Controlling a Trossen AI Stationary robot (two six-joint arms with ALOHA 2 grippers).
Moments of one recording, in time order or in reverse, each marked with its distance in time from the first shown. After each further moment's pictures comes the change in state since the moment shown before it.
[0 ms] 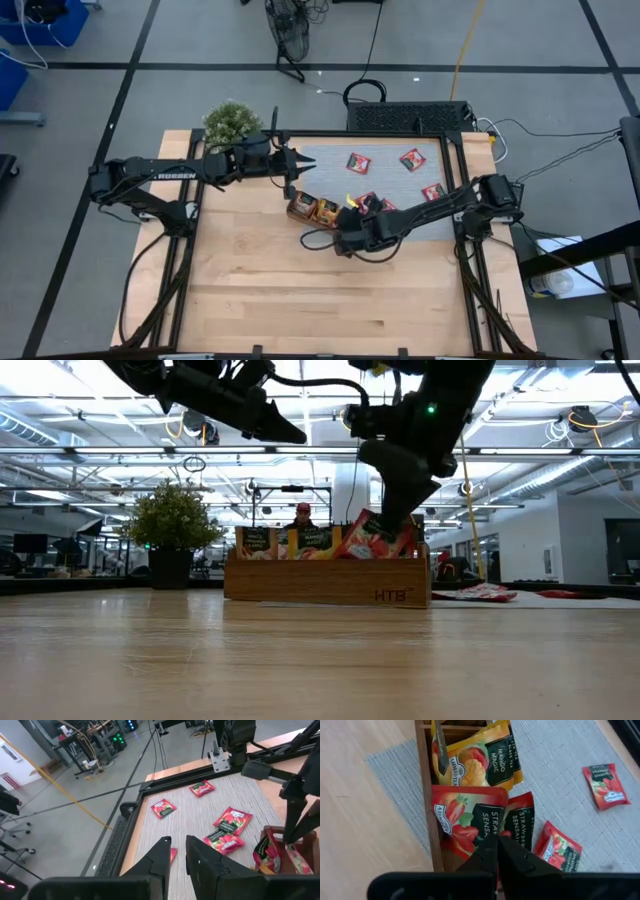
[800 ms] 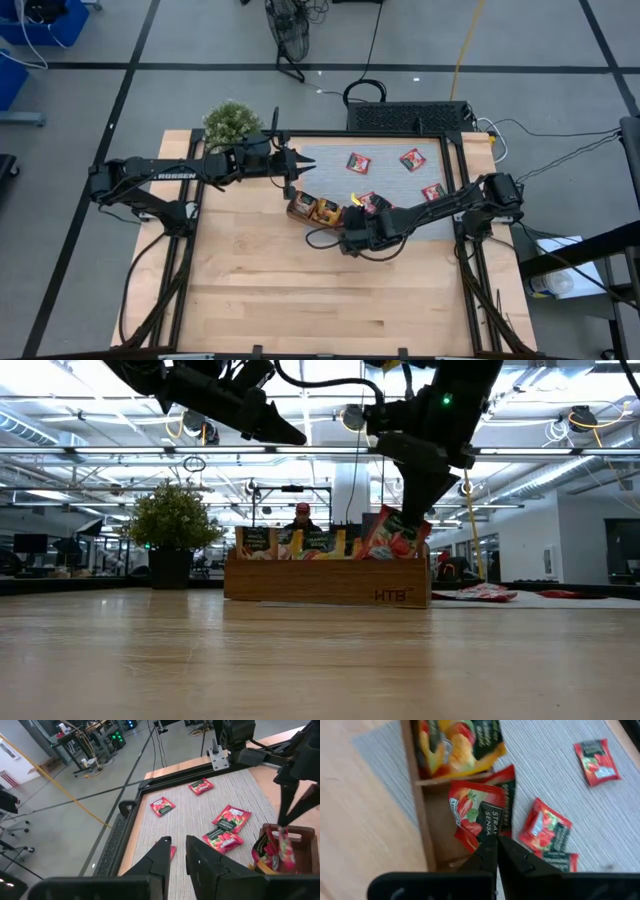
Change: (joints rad) left arm 0.000 0.000 0.000 -0.010 0.000 -0.002; right arm -0.001 -0.038 0.000 -0.132 -0.028 0.067
